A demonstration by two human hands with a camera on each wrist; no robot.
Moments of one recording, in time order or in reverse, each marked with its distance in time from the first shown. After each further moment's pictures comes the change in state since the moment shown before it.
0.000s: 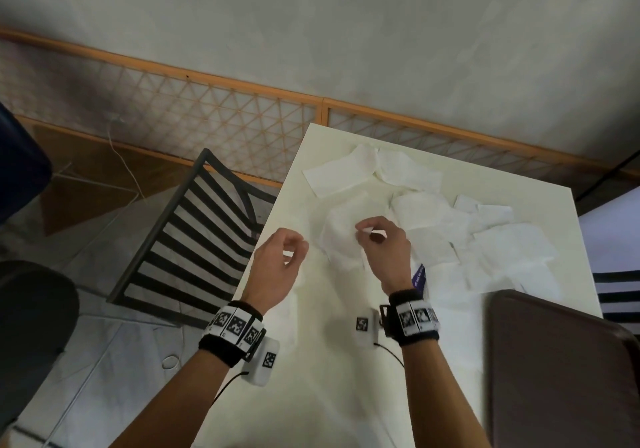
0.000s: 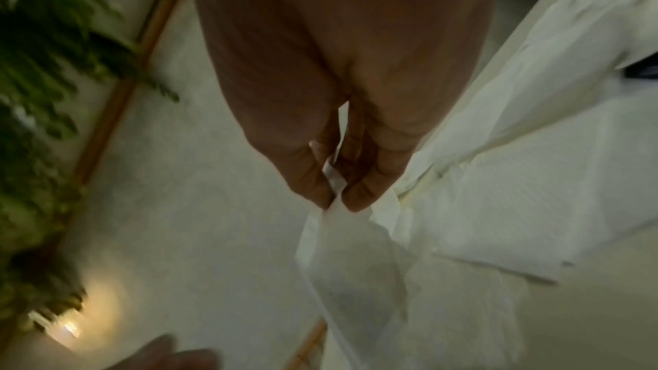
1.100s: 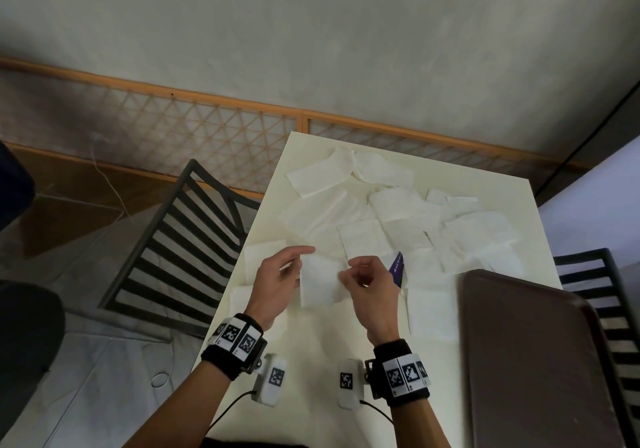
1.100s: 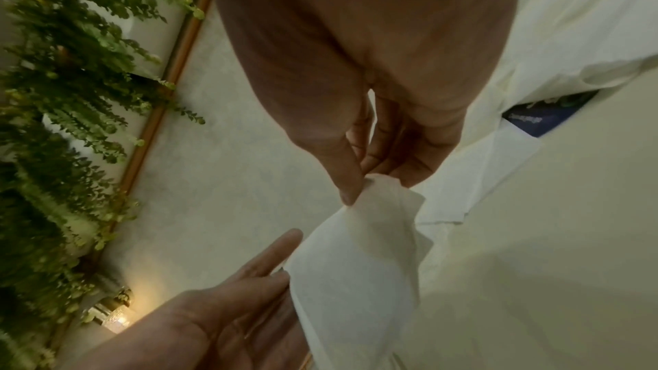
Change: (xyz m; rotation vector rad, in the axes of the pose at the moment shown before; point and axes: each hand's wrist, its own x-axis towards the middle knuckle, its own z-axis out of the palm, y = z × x) left_hand -0.063 0.026 0.015 -0.436 -0.152 -0.115; right_hand -0.120 0.011 -0.022 0.154 0.059 0.105
